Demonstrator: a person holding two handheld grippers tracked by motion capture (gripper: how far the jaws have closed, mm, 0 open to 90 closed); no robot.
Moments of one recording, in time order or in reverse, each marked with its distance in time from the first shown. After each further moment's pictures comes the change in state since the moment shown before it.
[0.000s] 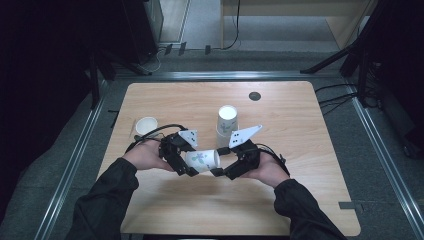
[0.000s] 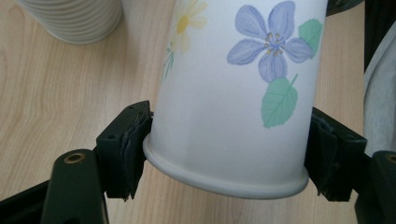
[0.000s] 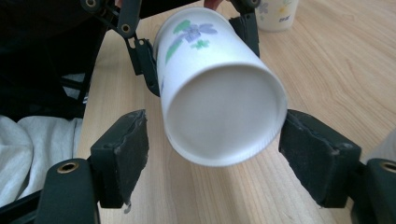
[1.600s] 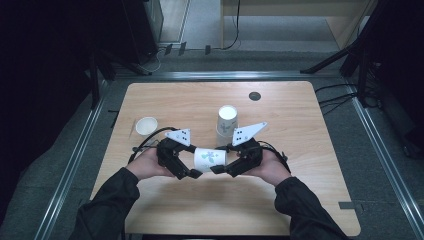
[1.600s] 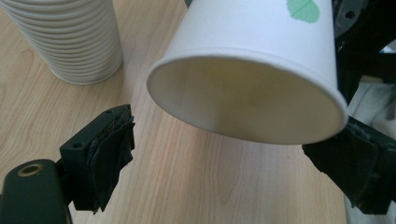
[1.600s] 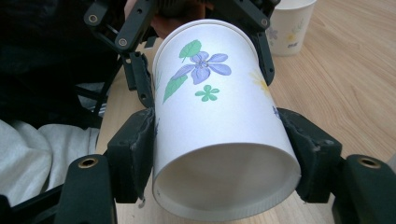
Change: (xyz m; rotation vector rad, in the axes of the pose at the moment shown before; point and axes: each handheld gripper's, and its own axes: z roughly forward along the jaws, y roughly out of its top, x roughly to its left) left arm -0.009 -0.020 -0.001 -0.326 -0.033 -0.085; right arm 0.002 0.009 -0.013 -0.066 0.048 -0.037
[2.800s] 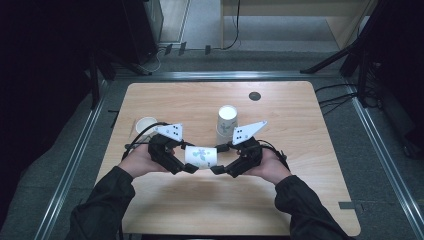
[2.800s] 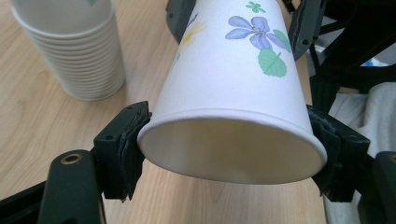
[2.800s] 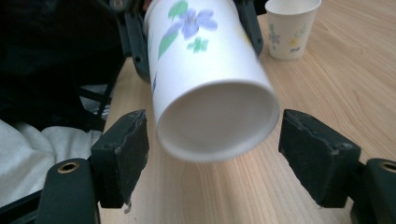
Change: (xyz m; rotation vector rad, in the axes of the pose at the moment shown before) left arm -0.004 0.011 -0.030 0.001 0.022 0.033; right arm -0.002 0.002 0.000 -0.007 0.011 -0.007
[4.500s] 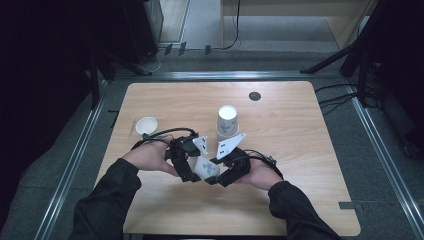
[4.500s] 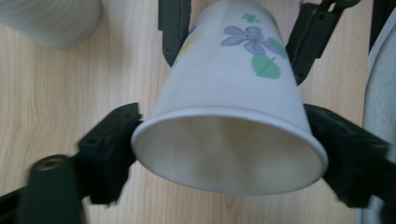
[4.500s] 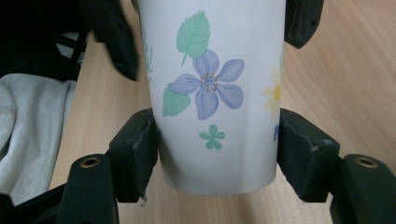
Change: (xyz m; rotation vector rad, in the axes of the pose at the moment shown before) left arm -0.011 0.031 0.044 0.427 0.045 0.139; right arm 0.005 -0.017 0.042 0.198 -0.035 -0.054
